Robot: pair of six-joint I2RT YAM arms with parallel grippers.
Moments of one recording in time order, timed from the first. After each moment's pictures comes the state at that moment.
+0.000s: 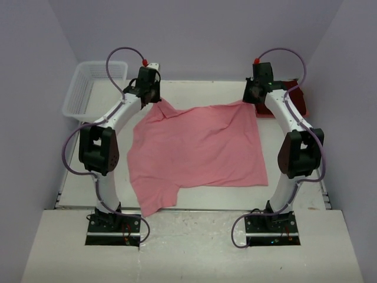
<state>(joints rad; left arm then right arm) -0.30 1.96 1.67 -0.41 -0.14 -0.20 0.15 1.86 1.67 -0.64 0.07 0.30</state>
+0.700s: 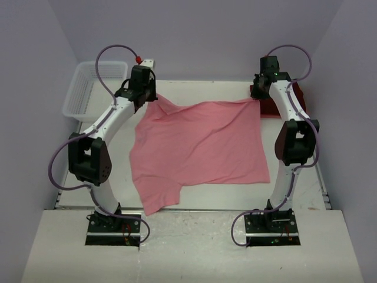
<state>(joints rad) -0.29 1.82 1.61 -0.40 -0.15 -0.20 0.05 2.09 1.97 -0.80 0.11 0.30</state>
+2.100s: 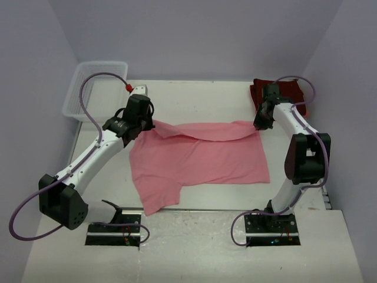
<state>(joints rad) -0.45 1.35 1.20 -0.53 -0.31 -0.44 0.03 1.80 1.43 -0.75 0.11 0.38</state>
